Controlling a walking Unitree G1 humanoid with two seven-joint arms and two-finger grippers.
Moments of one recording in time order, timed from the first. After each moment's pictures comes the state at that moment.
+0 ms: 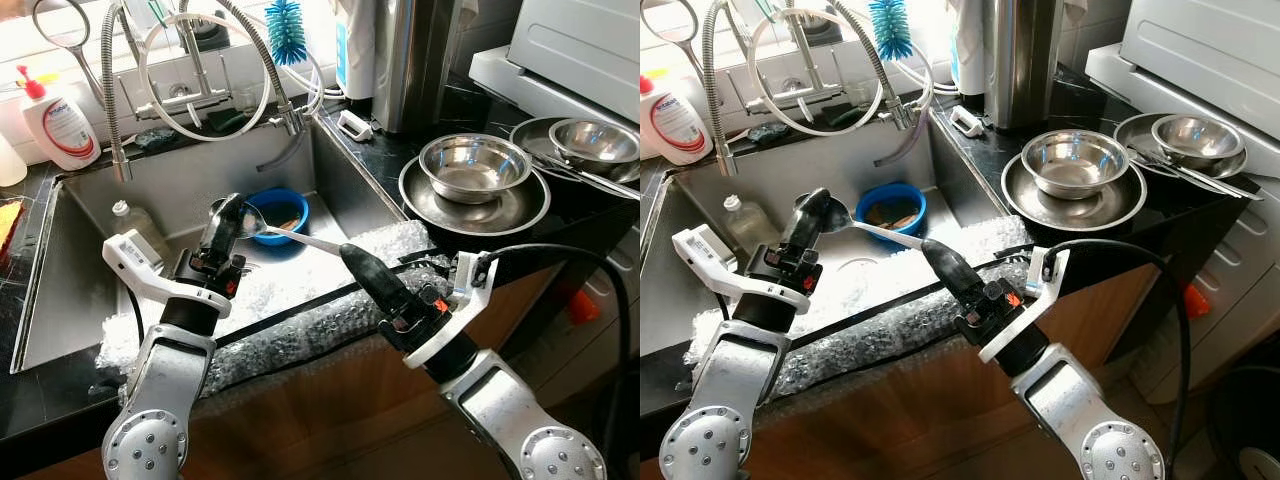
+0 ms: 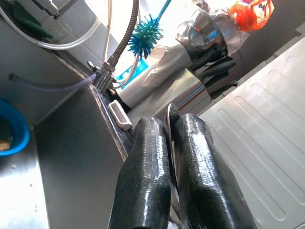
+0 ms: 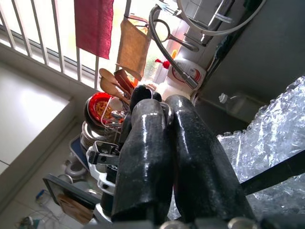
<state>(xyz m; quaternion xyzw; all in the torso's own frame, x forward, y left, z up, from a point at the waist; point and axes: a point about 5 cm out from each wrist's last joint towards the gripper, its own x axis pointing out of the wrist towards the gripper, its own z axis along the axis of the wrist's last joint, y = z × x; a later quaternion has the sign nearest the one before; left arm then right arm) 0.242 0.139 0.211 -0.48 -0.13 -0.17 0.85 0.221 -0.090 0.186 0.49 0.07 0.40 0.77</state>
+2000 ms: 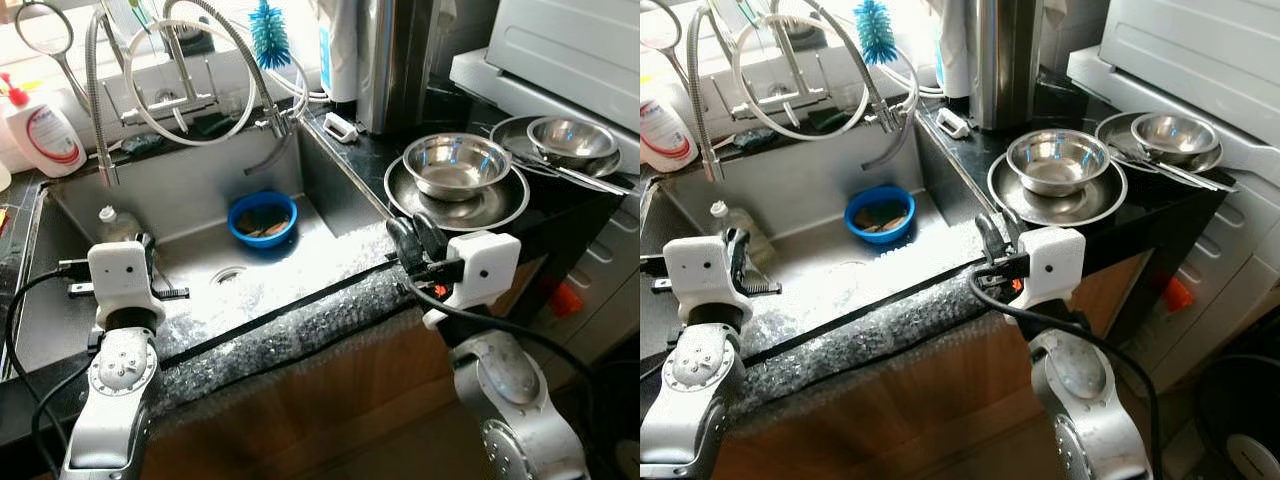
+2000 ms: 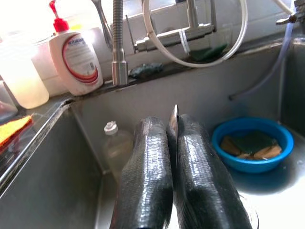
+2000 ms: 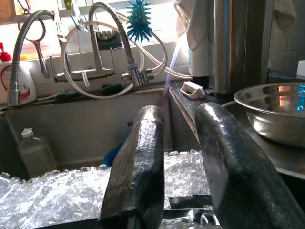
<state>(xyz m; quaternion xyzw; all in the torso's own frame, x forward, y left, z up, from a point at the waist) 0.269 0.212 0.162 0.08 -0.08 0.14 0.98 0.255 -0.120 0.180 0.01 -0.10 0.16 0.98</state>
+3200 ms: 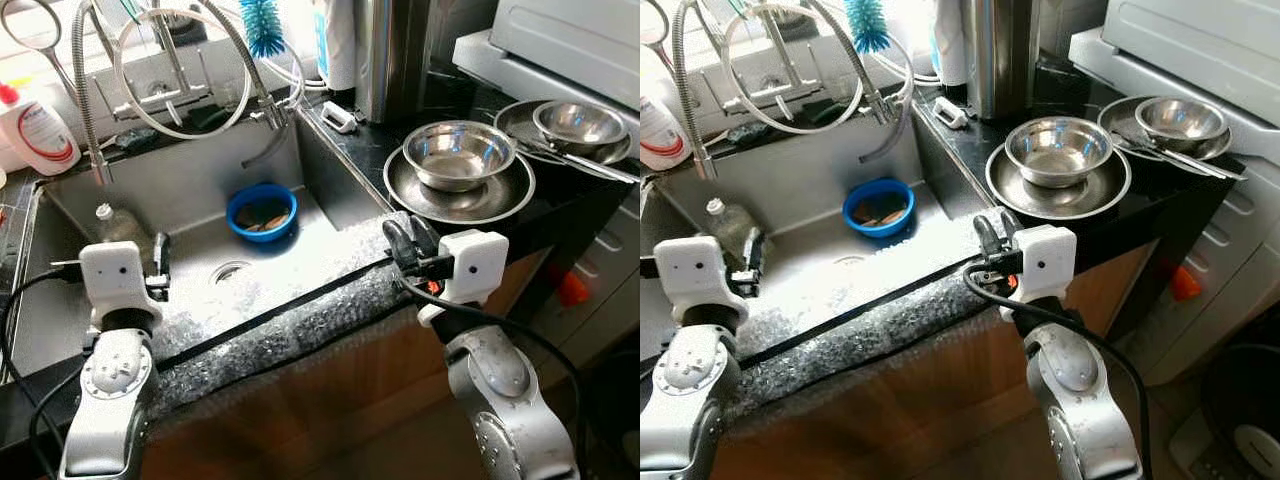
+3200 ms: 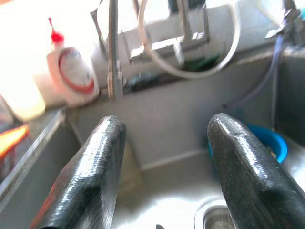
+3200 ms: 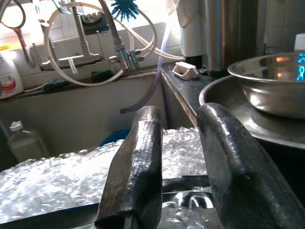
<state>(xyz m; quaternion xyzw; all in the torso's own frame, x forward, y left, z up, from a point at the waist) 0.258 0.216 0.183 0.08 -0.13 0.12 0.98 0.261 -0.117 0.178 0.01 -0.09 0.14 0.99</state>
